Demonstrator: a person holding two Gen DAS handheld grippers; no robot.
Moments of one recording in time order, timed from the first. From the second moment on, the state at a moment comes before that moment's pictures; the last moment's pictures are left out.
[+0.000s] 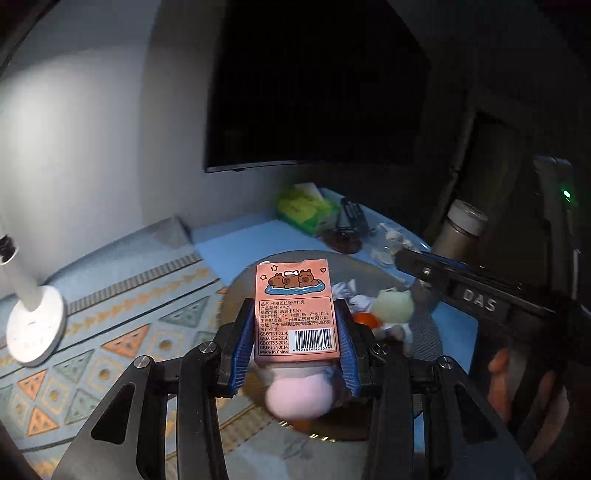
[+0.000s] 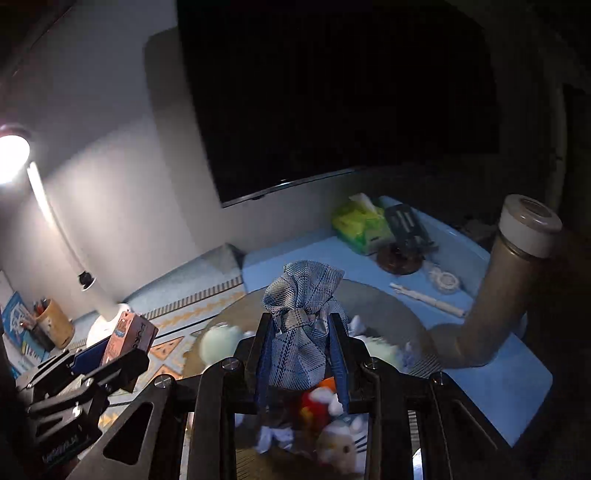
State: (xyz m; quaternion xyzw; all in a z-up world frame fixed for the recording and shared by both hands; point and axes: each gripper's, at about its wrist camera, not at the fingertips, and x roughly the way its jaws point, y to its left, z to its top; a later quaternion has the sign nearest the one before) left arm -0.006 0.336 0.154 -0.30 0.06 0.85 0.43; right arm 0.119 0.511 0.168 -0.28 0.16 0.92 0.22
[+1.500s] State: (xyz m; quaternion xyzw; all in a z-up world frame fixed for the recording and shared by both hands) left arm 0.015 -0.015 0.047 -0.39 0.01 0.92 0.01; right arm 0.022 0.193 0.043 -0.43 0.03 0.90 -0.05
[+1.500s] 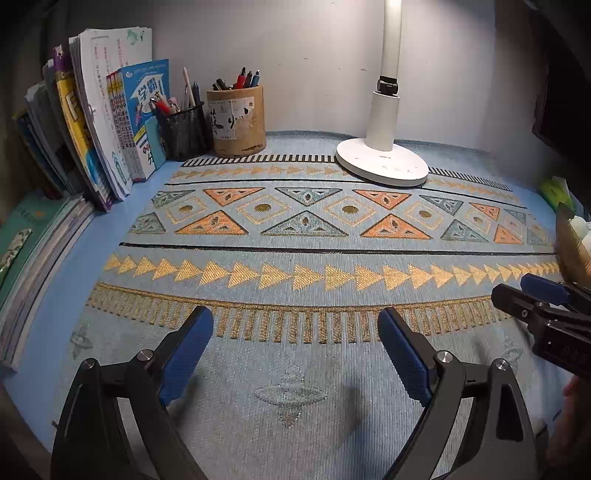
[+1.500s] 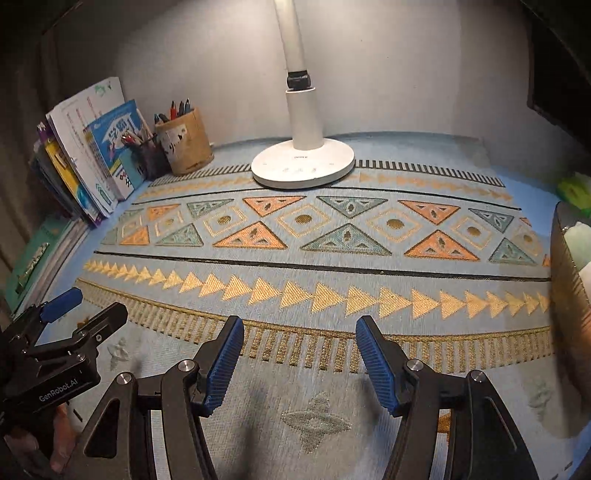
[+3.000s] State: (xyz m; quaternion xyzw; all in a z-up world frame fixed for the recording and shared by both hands) left arm -0.025 -0.005 0.010 -0.46 0.01 0.89 0.03; right arm -0.002 0.203 0.010 -0.47 0.01 0.88 0.02
